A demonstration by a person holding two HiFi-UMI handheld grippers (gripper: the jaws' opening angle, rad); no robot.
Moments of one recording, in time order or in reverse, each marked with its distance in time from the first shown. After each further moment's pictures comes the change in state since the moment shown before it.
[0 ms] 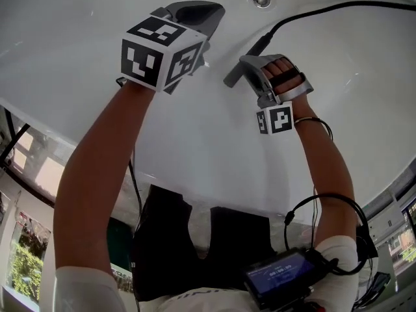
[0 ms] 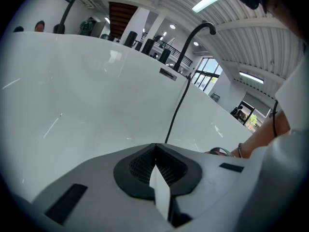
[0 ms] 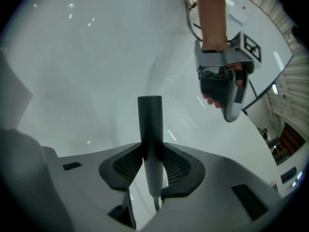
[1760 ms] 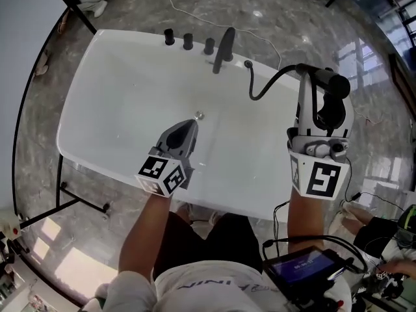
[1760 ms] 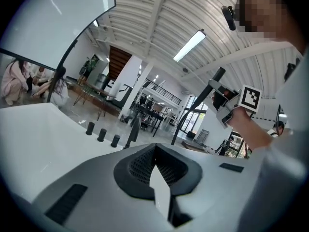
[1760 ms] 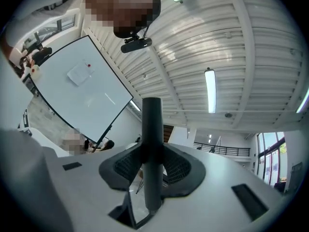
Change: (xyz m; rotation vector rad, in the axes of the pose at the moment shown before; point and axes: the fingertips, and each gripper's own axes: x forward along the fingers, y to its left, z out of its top) left arm -0.286 -0.306 0.289 -0.009 -0.497 -0.077; right arm -0.728 -0.494 0.103 0.627 -0.265 -1.369
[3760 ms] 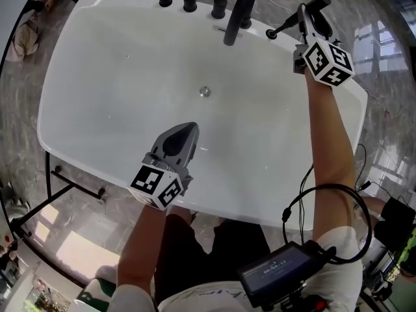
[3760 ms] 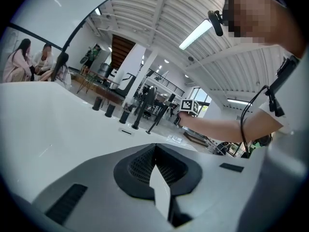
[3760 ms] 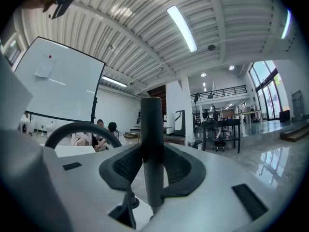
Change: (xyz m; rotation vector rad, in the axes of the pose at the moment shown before) left arm 0.043 0.071 -0.125 -0.024 0.115 0.022; right arm 0.114 0.025 -0.413 0.480 0.375 0.022
